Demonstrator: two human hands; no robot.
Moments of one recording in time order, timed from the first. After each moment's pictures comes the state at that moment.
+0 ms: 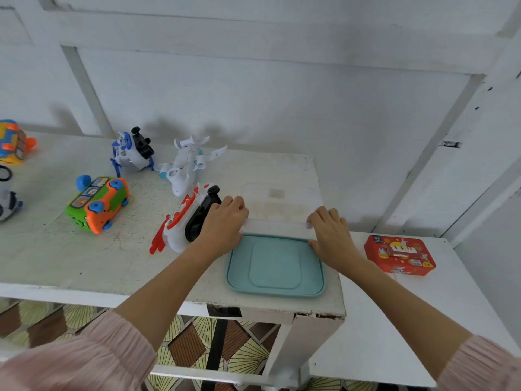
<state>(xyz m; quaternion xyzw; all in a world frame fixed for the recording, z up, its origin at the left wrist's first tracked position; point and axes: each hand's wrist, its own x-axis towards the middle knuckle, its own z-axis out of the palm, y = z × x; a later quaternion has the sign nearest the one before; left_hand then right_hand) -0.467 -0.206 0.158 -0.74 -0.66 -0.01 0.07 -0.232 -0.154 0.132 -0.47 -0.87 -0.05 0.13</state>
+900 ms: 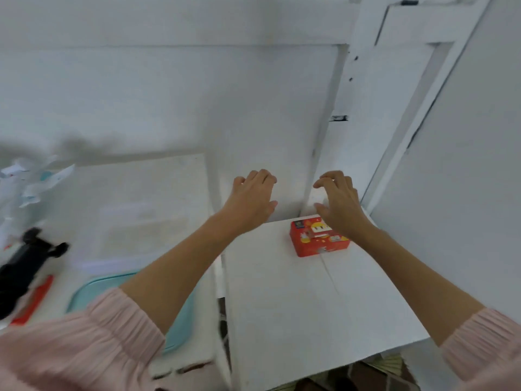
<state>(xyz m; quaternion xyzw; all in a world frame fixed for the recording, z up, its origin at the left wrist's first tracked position) -0.220 -0.075 0.176 -0.85 -0.52 -0.13 0.02 -0.014 -0.075 0.150 -0.61 -0.76 0.00 0.24</state>
